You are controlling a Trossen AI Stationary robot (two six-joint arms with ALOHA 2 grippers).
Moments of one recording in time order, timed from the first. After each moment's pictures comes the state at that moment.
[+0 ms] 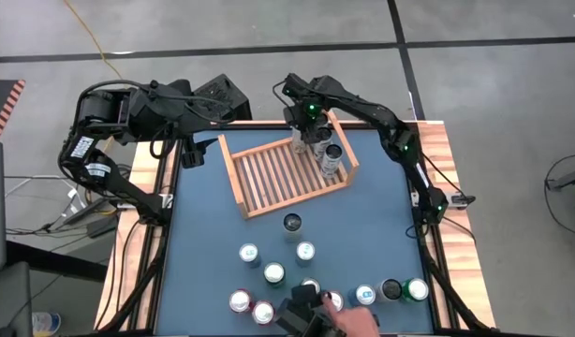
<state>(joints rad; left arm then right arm) 0.11 1.48 2.31 -1.57 -0.46 0.24 -0.59 2.30 2.33 -1.25 0.02 -0.78</state>
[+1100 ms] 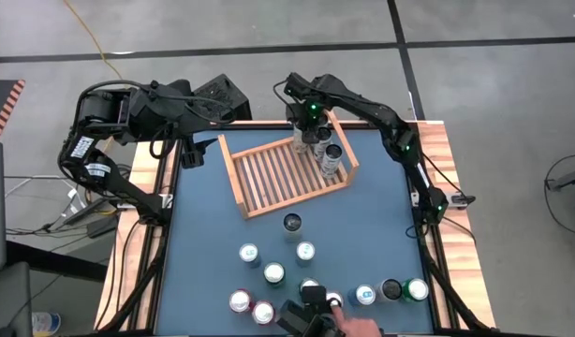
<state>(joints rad) 0.11 1.48 2.31 -1.57 -0.46 0.24 -0.59 2.29 2.33 -1.33 0.06 -0.60</state>
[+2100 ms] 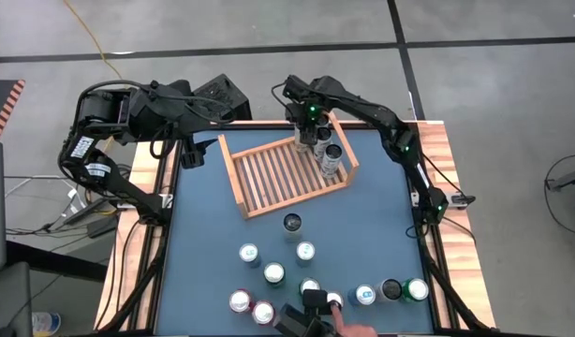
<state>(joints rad) 0.11 1.48 2.31 -1.57 -0.45 0.22 -0.57 2.29 2.33 -1.33 0.07 -0.49</state>
